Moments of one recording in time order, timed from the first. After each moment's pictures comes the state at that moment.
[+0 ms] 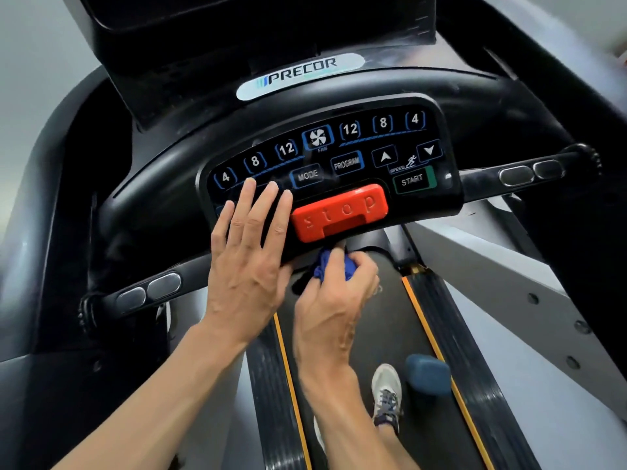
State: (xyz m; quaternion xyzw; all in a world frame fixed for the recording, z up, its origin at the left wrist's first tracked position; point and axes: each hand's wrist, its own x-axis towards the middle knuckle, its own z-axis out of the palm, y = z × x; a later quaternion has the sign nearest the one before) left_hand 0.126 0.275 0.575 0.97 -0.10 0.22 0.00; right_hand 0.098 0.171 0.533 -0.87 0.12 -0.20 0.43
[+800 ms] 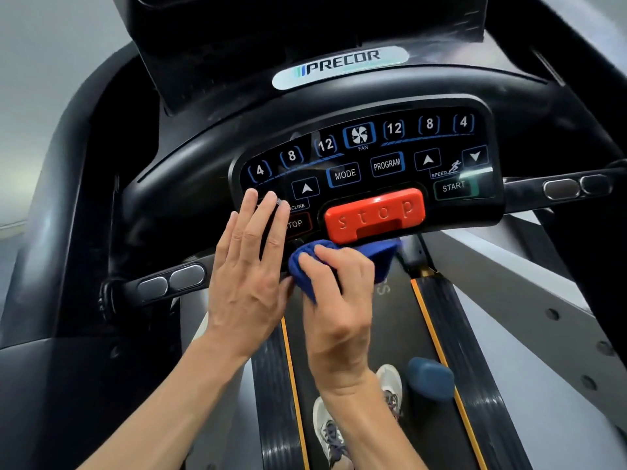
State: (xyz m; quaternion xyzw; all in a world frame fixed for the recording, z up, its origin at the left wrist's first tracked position) left_hand 0.107 0.302 0.568 0.97 -0.07 0.21 0.06; right_hand 0.097 0.176 0.548 -0.84 -0.09 -0.32 0.43
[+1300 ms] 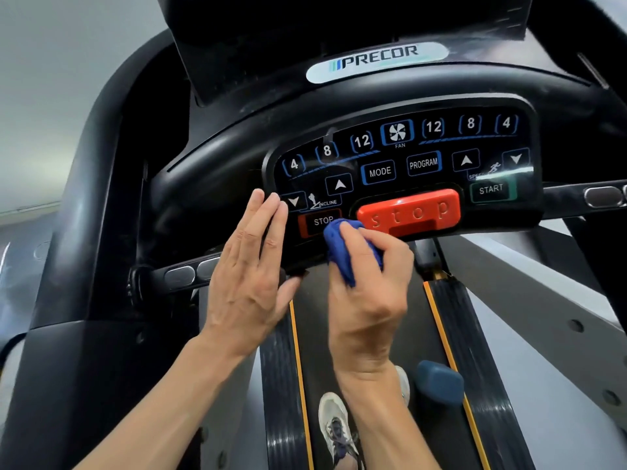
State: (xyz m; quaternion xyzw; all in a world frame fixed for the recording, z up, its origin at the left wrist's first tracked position) left_hand 0.093 0.335 0.566 0.97 -0.08 0.20 0.09; right_hand 0.106 0.194 0.559 -0.83 -0.02 -0.32 0.46
